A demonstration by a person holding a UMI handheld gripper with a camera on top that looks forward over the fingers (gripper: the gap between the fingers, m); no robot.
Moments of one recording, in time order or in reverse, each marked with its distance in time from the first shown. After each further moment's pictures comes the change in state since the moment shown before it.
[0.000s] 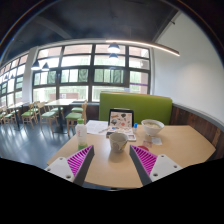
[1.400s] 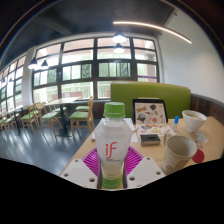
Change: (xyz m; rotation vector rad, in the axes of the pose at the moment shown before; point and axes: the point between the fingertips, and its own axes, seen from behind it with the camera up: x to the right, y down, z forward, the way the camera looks) arm -0.155 0.050 0.307 -0.017 -0.055 0.062
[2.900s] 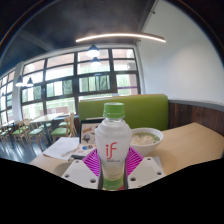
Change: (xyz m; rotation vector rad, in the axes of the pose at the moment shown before) arm 0.334 -0.081 -0.050 0.128 0.102 0.082
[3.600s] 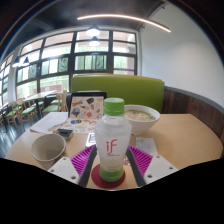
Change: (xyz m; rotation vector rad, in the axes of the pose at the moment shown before) arm 0.029 0.091 0.014 -0.209 0.086 -0.094
